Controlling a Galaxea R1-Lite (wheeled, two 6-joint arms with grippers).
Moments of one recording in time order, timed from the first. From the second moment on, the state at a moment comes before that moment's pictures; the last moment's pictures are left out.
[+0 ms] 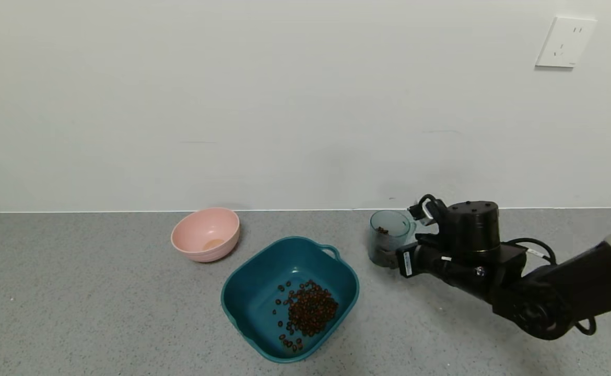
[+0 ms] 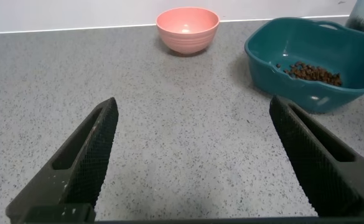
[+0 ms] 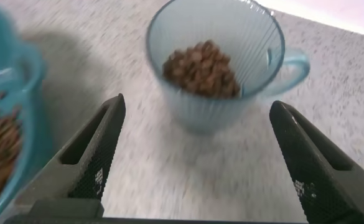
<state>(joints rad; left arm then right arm) 0.00 0.00 0.00 0.00 0.00 0.00 0.46 2.03 -0.86 -0.78 -0.07 0.03</state>
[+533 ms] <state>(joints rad) 0.00 0.00 0.00 0.00 0.00 0.00 0.43 1.51 -0.71 -0.36 0.08 0.02</state>
